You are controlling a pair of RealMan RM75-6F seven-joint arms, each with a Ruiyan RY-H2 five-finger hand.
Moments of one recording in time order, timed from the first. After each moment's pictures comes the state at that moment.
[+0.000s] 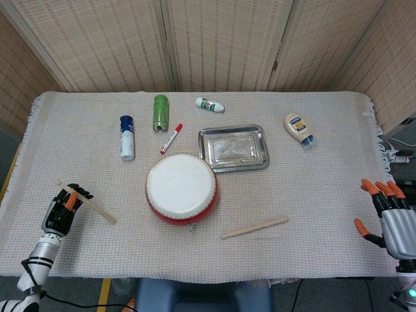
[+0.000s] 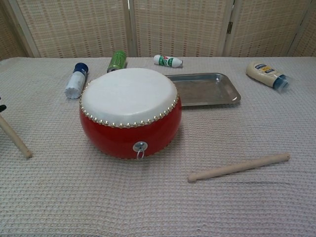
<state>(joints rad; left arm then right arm) -0.29 -1.42 -0.17 -1.25 1.40 1.03 -1.88 0.06 -1.04 0.06 -1.66 -1.55 1.53 0.07</state>
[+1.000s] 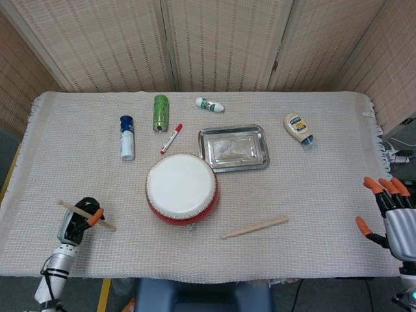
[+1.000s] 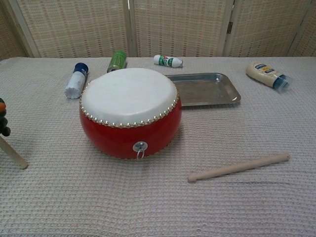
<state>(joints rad) -0.26 -1.52 -0.12 -1.29 1.42 1.17 -1.42 0.05 -1.02 0.07 -1.69 -1.59 1.58 0.06</state>
